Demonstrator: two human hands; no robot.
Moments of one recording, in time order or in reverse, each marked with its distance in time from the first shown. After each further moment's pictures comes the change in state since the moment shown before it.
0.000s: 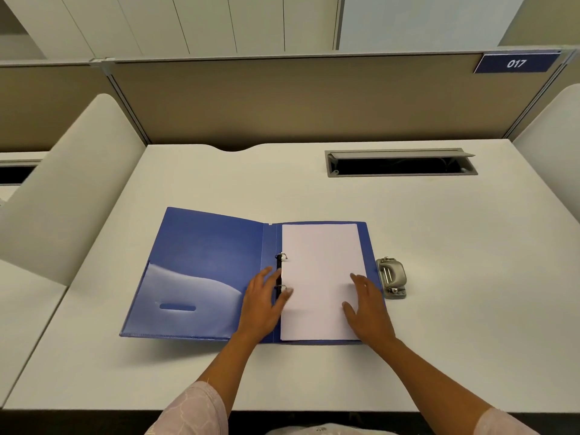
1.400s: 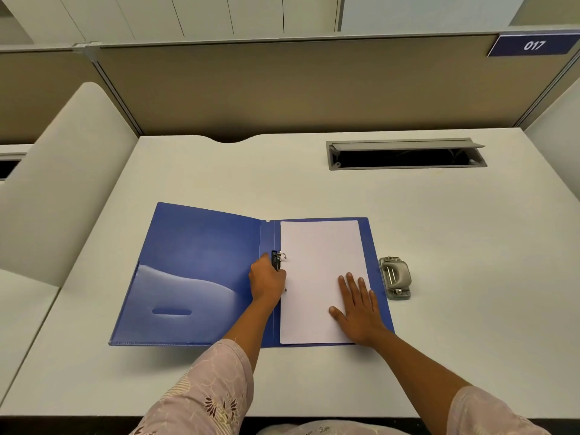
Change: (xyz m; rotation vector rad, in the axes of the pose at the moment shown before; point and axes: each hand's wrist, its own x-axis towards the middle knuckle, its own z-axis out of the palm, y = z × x) left_hand 0.069 0.029 0.011 -0.078 0.118 -0.408; right_hand 0.020 0.008 0.021 -0.392 -0.382 -0.044
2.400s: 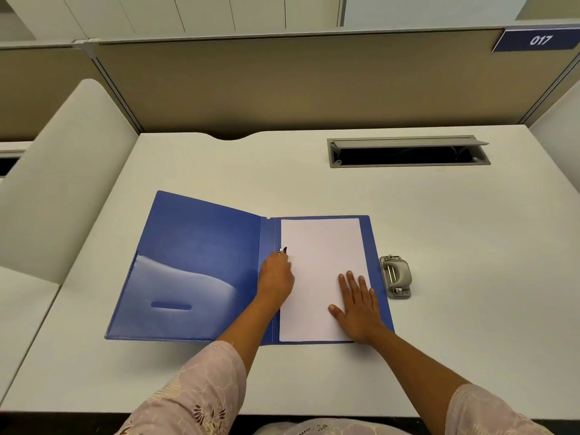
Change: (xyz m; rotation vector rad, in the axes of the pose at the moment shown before) left_hand -0.001 0.015 0.000 0.337 -0.198 0.202; right_hand 0.005 0.002 0.002 -0.007 -0.005 0.005
